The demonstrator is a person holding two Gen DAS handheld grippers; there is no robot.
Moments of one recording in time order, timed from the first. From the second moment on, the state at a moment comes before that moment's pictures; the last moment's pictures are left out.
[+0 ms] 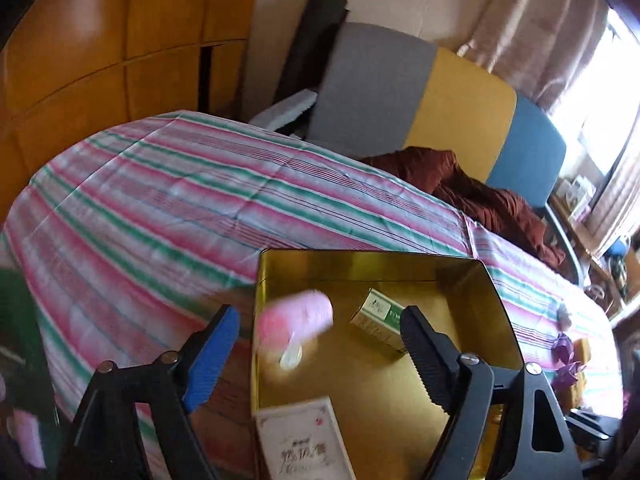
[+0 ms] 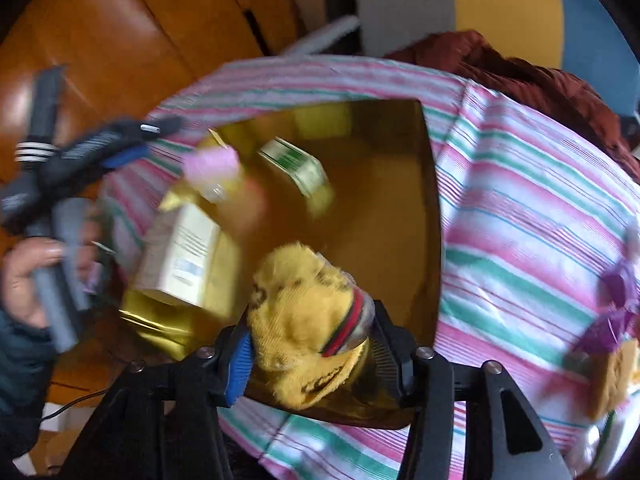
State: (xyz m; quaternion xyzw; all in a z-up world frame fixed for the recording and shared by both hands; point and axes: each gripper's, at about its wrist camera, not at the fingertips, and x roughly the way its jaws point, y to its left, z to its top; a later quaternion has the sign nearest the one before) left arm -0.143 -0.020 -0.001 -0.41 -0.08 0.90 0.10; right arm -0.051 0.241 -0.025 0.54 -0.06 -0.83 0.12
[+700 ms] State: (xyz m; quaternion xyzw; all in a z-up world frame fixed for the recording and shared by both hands) left arm -0.030 0.001 0.007 -0.36 -0.04 0.93 0.10; right arm 0.004 0.234 -0.006 0.46 -0.05 -0.89 0.04
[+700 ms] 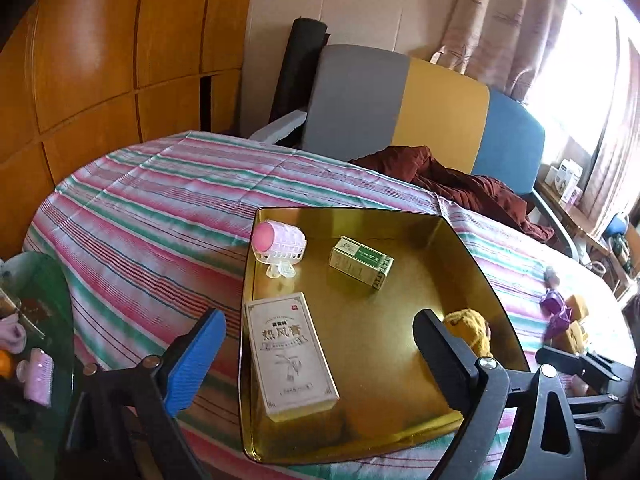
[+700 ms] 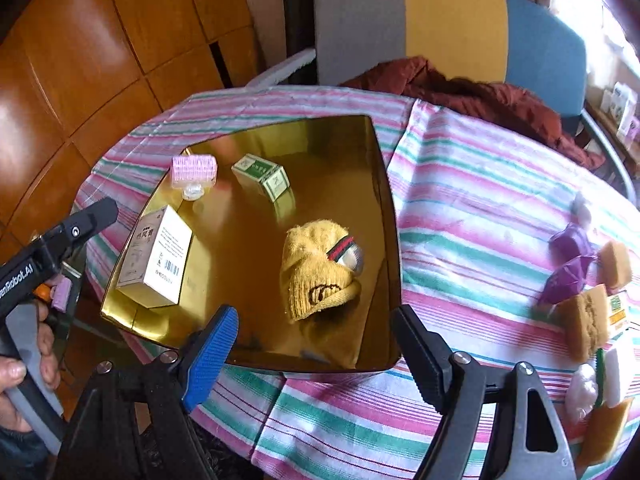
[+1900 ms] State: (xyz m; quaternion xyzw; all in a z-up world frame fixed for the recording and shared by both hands) left arm 0.000 0.050 0.009 -0.33 0.08 0.94 0.07; right arm 0.037 0.249 0.007 0.36 -0.03 -0.93 -0.04
